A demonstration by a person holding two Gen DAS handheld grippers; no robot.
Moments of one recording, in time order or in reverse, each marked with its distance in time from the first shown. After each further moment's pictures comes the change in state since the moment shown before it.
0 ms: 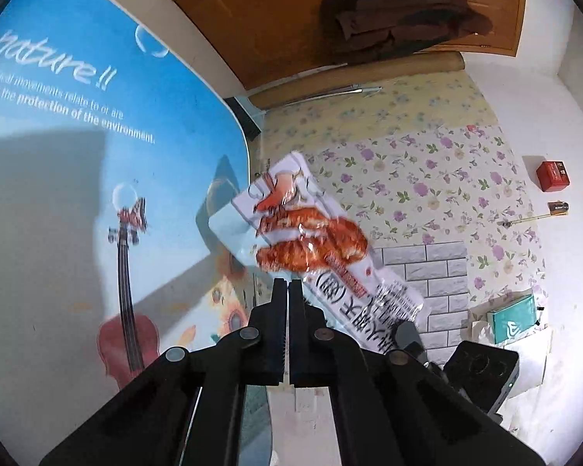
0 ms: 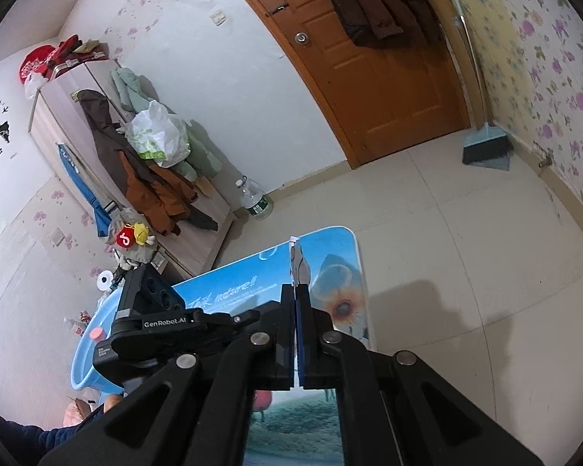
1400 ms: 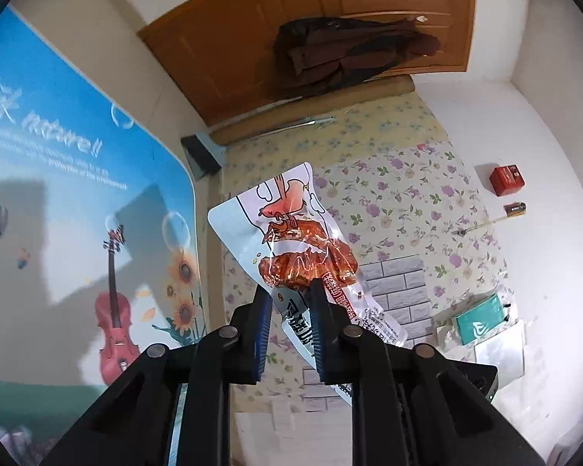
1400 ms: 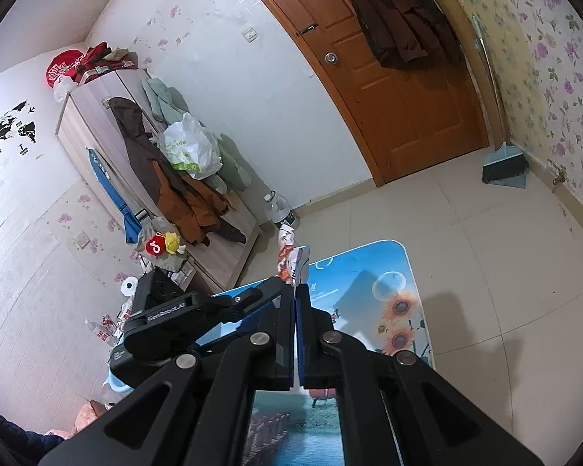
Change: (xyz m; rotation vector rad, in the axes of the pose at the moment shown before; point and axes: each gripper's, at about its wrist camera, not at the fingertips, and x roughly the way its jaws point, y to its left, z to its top) left arm -0.084 -0.049 -0.017 0.084 -0.150 -0.118; right arm -0.067 0.071 -0.004 -0.018 -0.062 0.082
